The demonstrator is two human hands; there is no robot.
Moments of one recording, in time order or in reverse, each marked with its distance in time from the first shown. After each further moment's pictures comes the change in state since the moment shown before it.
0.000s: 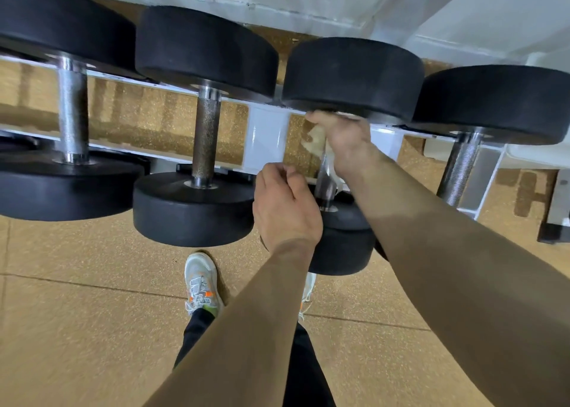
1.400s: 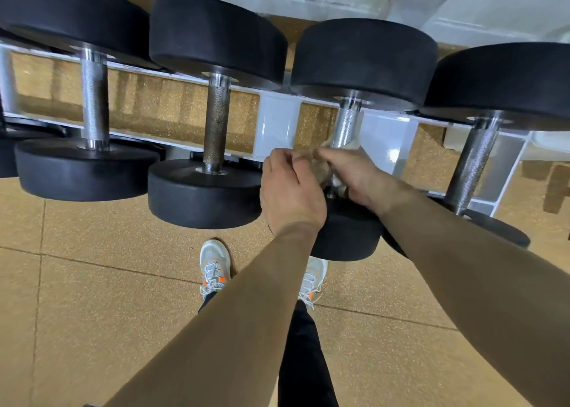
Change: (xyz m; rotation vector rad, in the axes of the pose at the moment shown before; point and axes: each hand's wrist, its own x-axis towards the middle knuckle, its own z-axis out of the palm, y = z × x) left_hand 0.000 0.001 0.001 0.021 0.021 0.015; right_hand -0.009 0.058 -0.033 -0.264 -0.243 0.098
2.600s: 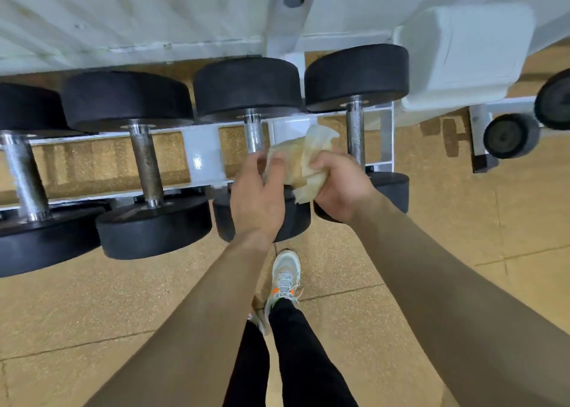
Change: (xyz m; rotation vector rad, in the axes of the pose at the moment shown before) left_hand -0.056 0.056 -0.023 0.075 -0.471 0.201; right_hand -0.133 0.008 -0.065 0.682 -0.040 -0.270
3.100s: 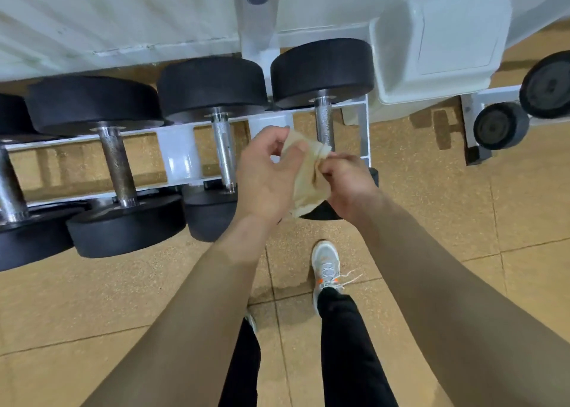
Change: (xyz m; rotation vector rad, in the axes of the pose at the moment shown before) left_hand -0.025 0.063 0.048 -0.165 -0.094 0.142; right_hand -0.027 -0.031 -0.058 -0.180 0.307 0.023
